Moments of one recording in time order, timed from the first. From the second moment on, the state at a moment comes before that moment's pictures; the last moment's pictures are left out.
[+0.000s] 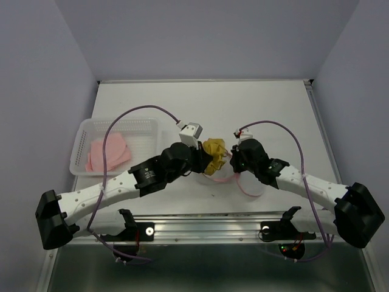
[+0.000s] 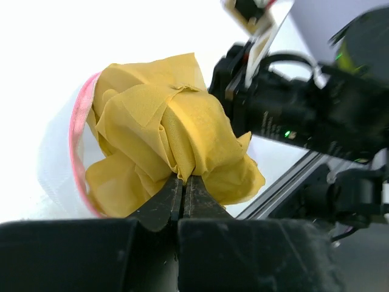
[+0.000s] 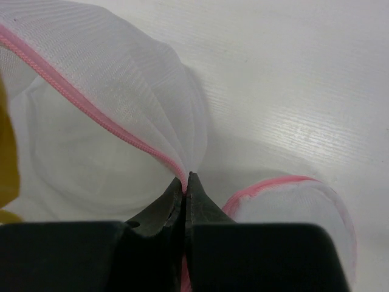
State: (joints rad) left arm -1.08 1.14 0.87 -0.16 -0.25 -0.62; right arm 0.71 1.19 0.63 -0.11 0.18 0.36
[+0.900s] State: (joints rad) left arm -0.48 0.95 0.98 -0.58 -0.57 -0.55; right arm 0.71 1.21 0.63 -0.11 0.16 0.36
